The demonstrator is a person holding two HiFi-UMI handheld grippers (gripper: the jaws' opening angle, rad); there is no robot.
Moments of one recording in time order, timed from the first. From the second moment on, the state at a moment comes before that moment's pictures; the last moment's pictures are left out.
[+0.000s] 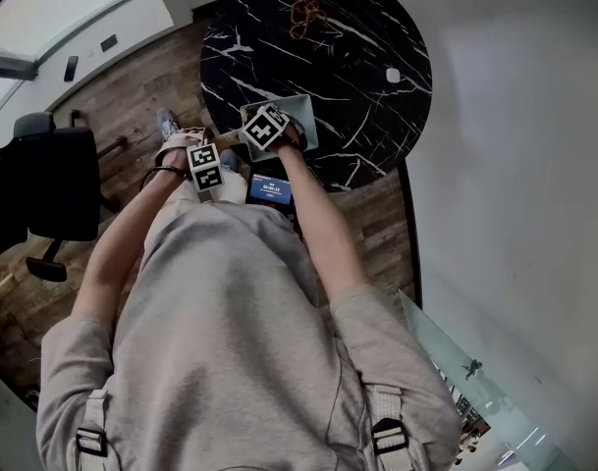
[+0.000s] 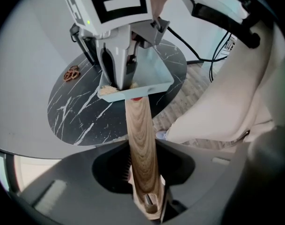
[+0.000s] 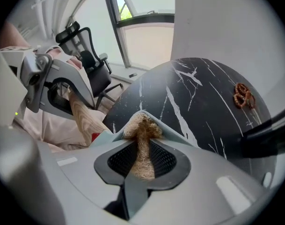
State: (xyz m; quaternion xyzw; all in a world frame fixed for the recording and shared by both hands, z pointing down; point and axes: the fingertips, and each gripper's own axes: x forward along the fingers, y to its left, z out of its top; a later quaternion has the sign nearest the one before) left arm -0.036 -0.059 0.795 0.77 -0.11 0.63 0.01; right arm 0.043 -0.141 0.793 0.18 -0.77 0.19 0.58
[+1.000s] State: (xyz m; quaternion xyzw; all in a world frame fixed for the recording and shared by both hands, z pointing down) left arm -0.041 -0.056 0.787 0.79 -0.15 0.58 0.09; right arm 0.061 -0.162 0.713 0.26 -0.89 0.28 0.26
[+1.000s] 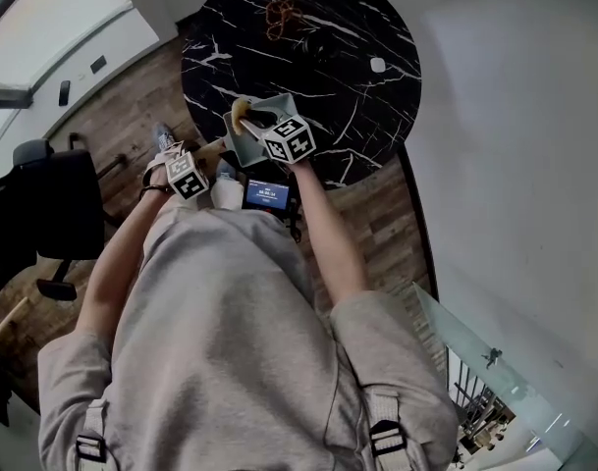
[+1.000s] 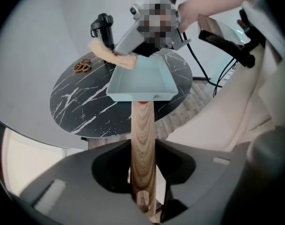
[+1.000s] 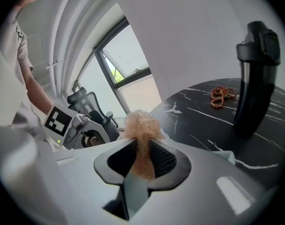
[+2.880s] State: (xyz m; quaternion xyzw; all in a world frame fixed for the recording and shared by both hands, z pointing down) left arm -0.144 0.052 0.513 0.93 -0.32 0.18 0.05; right arm -0.039 0.041 0.432 0.45 -0.89 0.09 0.07
